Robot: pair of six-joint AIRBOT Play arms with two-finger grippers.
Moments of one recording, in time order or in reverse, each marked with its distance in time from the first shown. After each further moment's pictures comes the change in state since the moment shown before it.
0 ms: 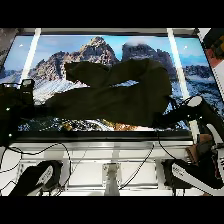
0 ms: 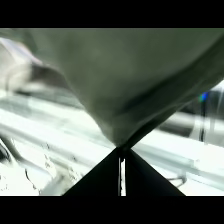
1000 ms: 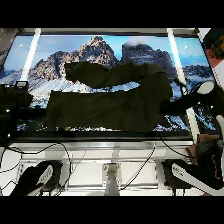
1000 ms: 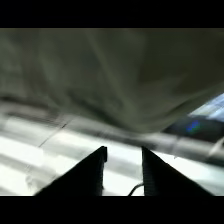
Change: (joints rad) left arm 0.046 0.003 -0.009 0.185 -0.013 -0.076; right arm 0.000 0.003 0.327 -0.174 0.045 0.058
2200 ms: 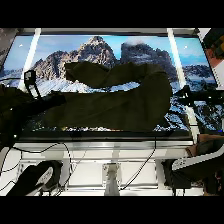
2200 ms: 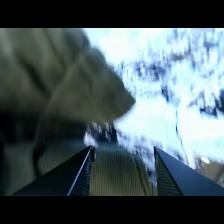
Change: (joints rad) left arm -0.156 -0.011 0.001 -0.626 -0.283 0.112; right arm -0.430 -0.582 0.238 0.374 -0.243 -0.066
